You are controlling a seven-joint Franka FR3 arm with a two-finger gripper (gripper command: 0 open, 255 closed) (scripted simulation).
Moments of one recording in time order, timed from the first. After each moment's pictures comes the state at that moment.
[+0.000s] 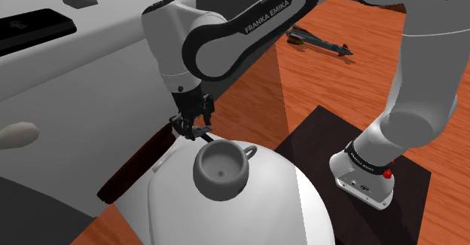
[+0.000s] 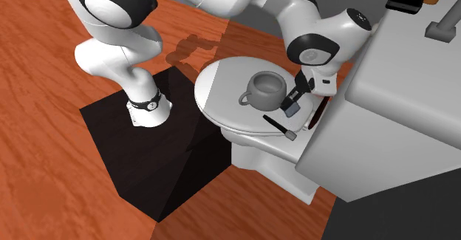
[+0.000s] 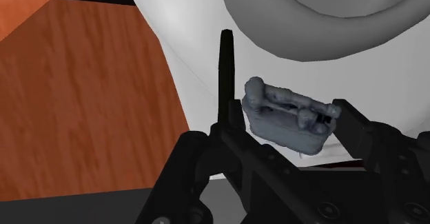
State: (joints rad) arm -0.13 0.50 0.92 -1.88 -0.28 1.95 0.79
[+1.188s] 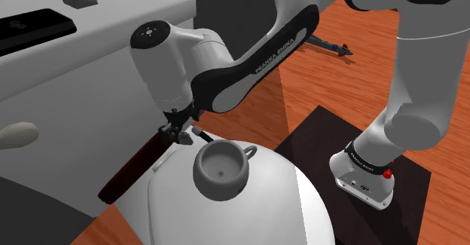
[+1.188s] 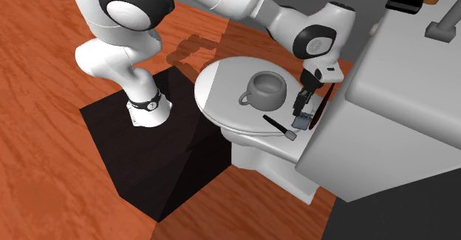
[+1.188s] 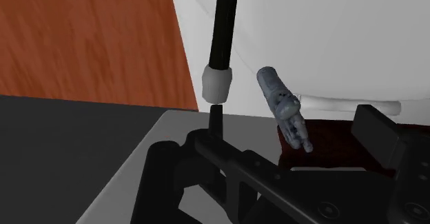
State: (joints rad) arm -0.02 0.54 0.89 -1.88 -0.66 2.06 0.95
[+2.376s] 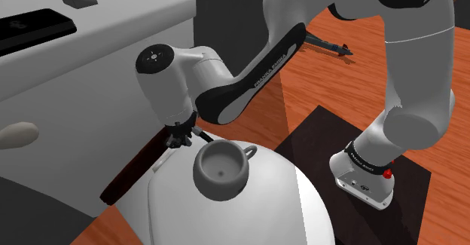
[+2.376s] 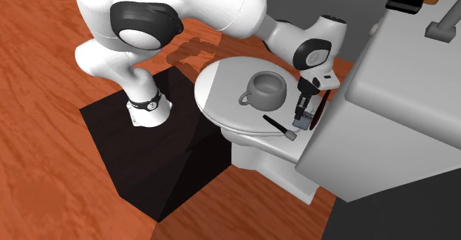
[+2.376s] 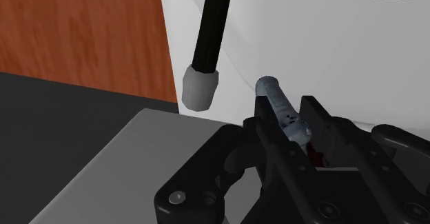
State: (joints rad) arm -0.05 0.65 0.94 -1.88 -0.83 2.09 0.95
